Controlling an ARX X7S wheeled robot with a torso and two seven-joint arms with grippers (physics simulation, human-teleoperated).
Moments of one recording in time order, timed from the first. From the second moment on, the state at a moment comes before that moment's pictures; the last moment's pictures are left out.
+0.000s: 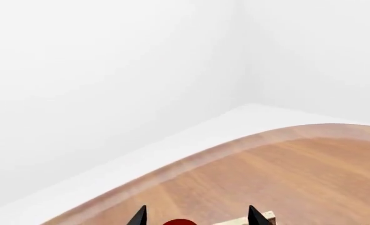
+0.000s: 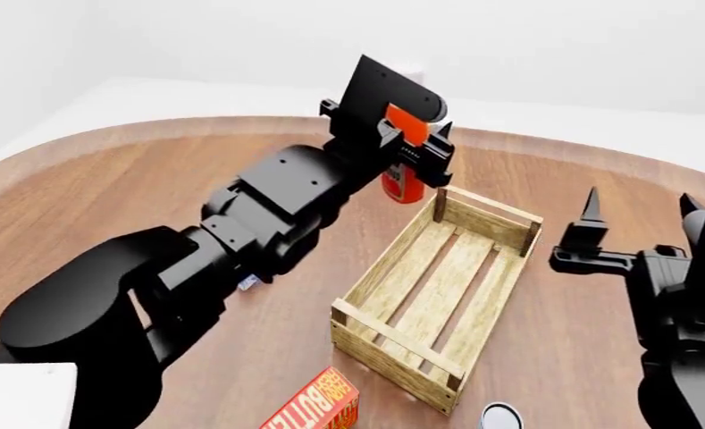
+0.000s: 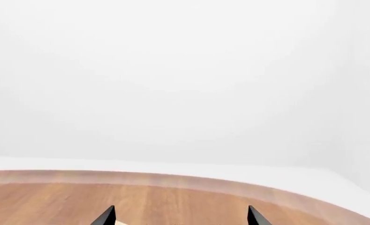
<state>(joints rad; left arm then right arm) -1.46 0.00 1.55 -0.94 -1.28 0.12 0.04 0.30 0.43 0.17 -0.52 0.38 0.67 0.23</state>
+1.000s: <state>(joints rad) -1.47 0.00 1.57 -0.87 -1.31 0.12 0.01 0.29 0.42 0.19 -0.54 0.38 0.72 0.31</state>
